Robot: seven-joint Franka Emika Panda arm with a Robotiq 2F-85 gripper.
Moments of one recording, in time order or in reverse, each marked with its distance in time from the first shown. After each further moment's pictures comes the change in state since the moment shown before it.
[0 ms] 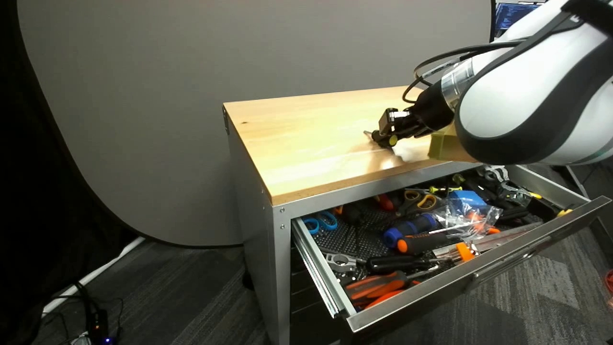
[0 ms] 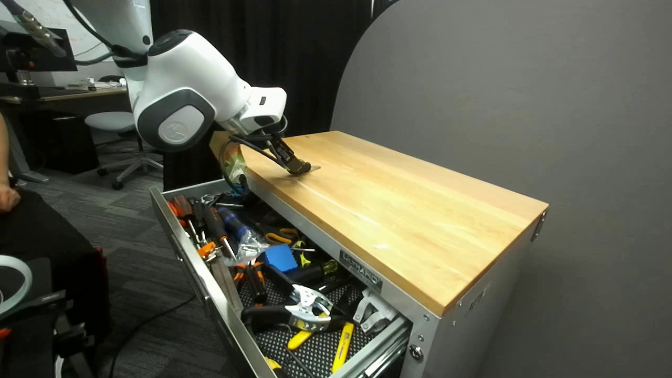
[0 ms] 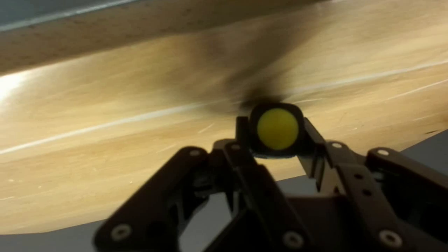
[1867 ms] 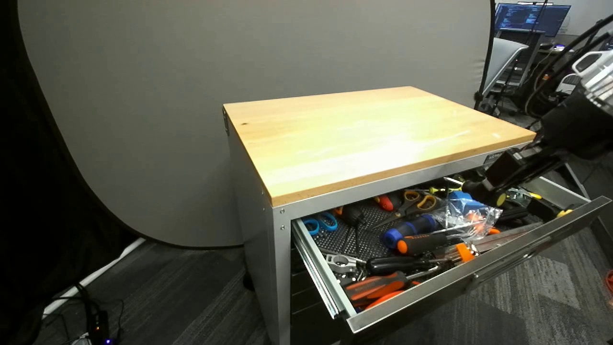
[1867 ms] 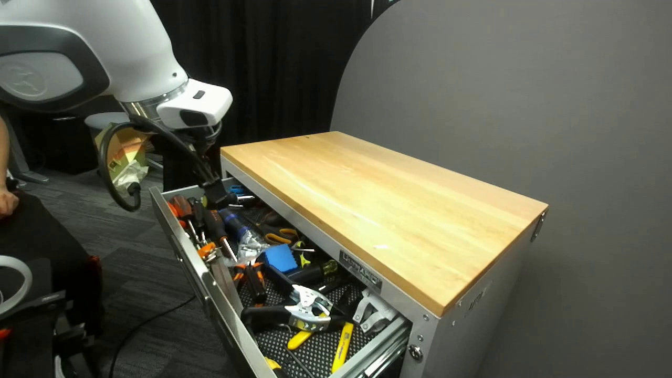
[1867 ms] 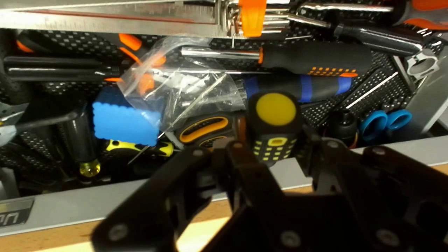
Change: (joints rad) arm -0.035 -0.511 0.013 -0.471 0.193 -0.471 -0.312
